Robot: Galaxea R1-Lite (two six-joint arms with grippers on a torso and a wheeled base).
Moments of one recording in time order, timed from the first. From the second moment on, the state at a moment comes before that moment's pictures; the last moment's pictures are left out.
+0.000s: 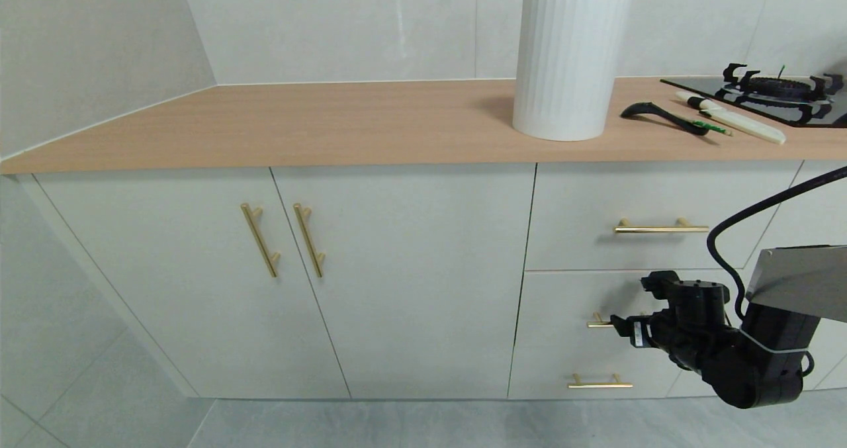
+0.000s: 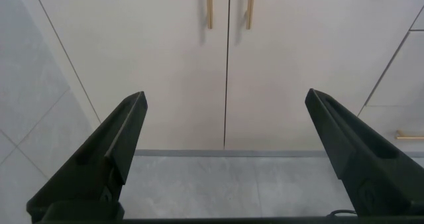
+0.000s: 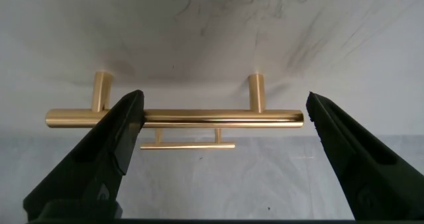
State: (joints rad) left arm 0.00 0.00 0.00 -0.01 0.00 -0.01; right arm 0.07 2.39 -0.68 -1.19 -0.15 -0.03
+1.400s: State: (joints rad) left arm 0.00 0.00 0.00 -0.01 0.00 -0.01; right arm 0.14 1.73 -0.66 -0.50 -0.05 -0.04
